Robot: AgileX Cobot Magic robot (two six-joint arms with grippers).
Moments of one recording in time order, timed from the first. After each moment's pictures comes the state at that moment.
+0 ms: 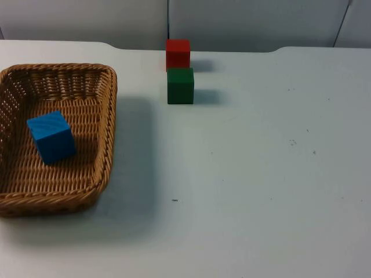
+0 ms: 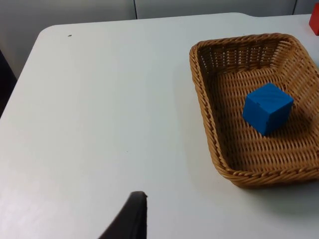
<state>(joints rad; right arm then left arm) 0.89 0.00 -0.51 -0.08 1.09 0.01 -0.03 0.00 -0.51 0.08 1.08 -0.01</state>
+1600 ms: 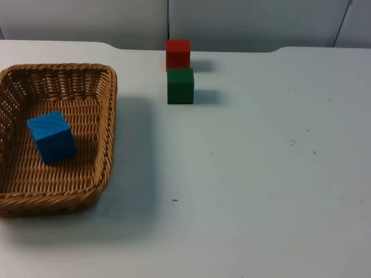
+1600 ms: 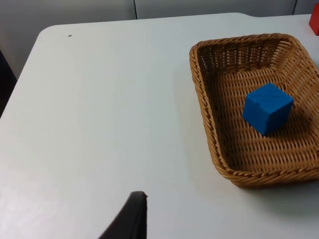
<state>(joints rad) 0.04 0.00 -0.51 -0.08 1.09 0.01 -0.03 0.00 -0.51 0.08 1.08 -0.01</state>
